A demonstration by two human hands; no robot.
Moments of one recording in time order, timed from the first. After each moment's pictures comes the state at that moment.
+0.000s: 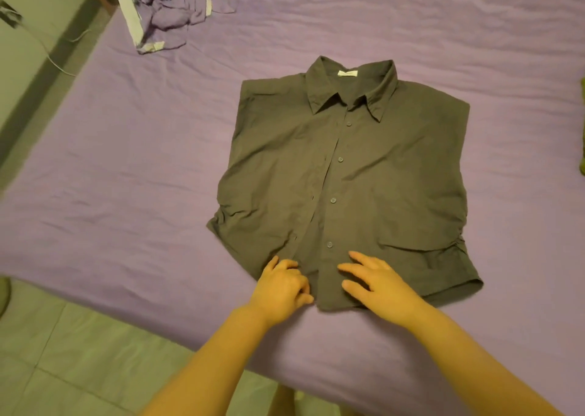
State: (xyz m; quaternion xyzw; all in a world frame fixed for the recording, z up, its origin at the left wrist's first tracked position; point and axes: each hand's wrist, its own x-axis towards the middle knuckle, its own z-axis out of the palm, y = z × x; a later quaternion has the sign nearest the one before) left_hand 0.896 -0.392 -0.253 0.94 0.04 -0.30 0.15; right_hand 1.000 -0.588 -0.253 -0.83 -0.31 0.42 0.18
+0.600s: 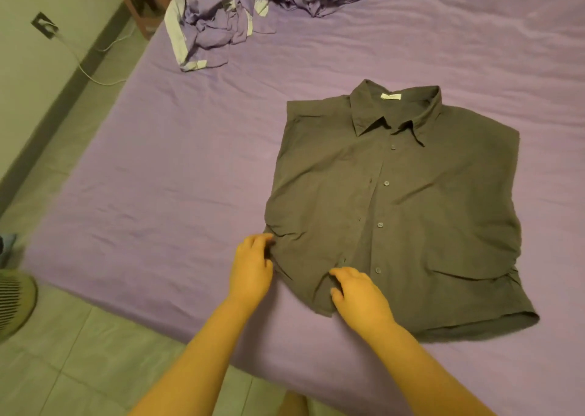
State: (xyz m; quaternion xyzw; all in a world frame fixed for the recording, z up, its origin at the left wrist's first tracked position) left_hand 0.880 -0.255 -0.224 0.90 0.32 -0.05 0.28; right_hand 0.956 -0.453 -0.233 -0.88 -0.27 0.37 0.16
